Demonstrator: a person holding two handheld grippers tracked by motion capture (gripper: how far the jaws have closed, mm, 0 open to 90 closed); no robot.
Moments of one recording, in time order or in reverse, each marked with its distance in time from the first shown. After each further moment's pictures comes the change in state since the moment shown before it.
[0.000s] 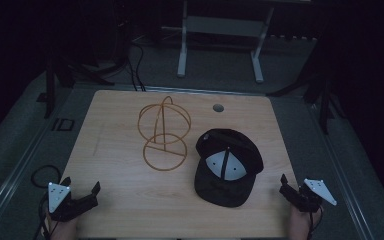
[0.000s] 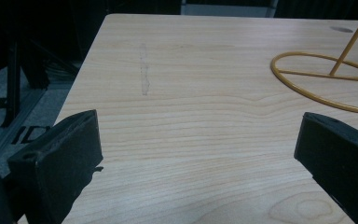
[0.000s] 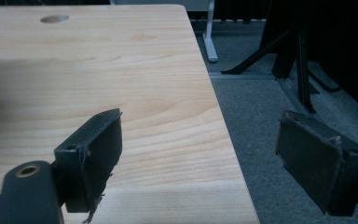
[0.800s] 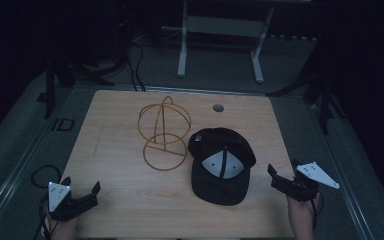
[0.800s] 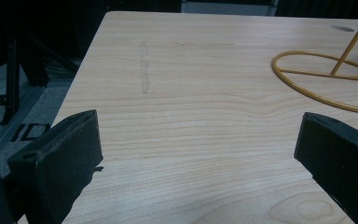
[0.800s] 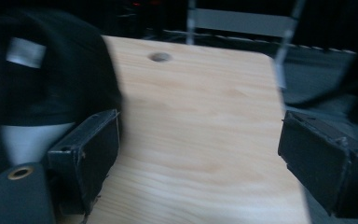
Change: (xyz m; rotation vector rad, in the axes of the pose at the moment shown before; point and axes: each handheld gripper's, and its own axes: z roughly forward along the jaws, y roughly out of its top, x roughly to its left) left arm 0.000 0.001 0.001 0.008 -0.002 -0.002; right arm 0.048 0.080 -0.033 -0.022 0.306 -0.152
